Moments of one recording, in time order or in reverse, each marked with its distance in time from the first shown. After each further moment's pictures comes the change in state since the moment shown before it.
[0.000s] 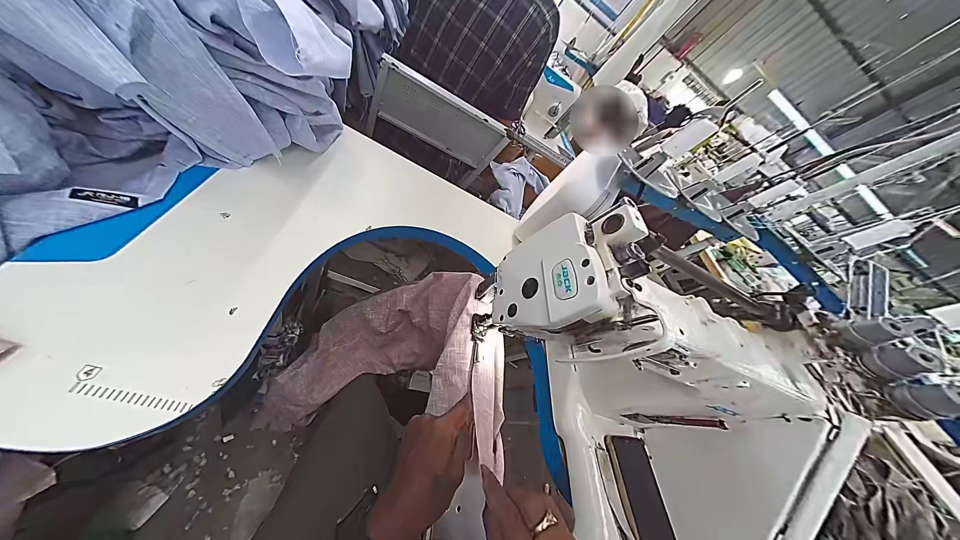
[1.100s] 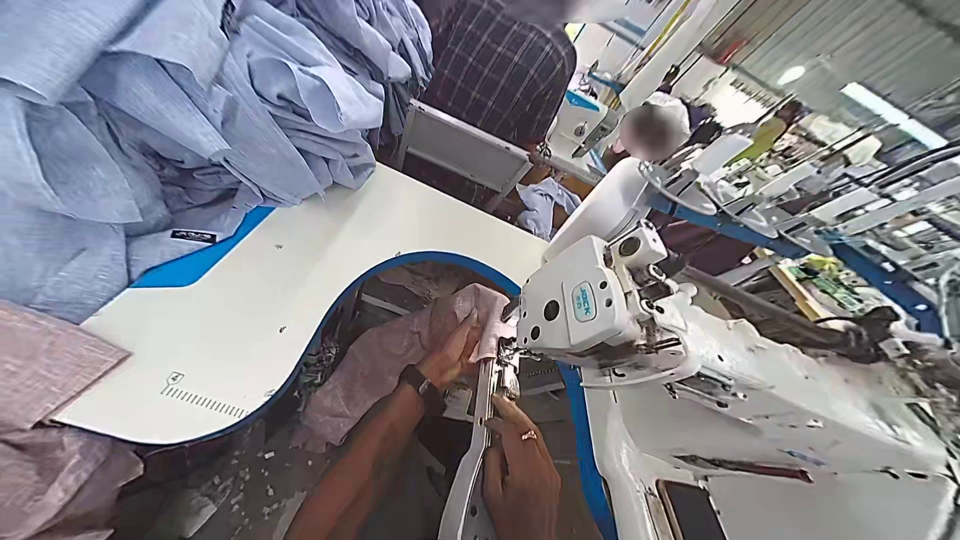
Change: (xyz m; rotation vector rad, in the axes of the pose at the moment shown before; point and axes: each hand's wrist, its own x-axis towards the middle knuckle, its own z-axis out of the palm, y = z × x) left_hand 0.144 -0.054 -0.015 -0.851 -0.113 -0.383; right_hand 0.025 0.020 0.076 0.117 -0.008 0.100
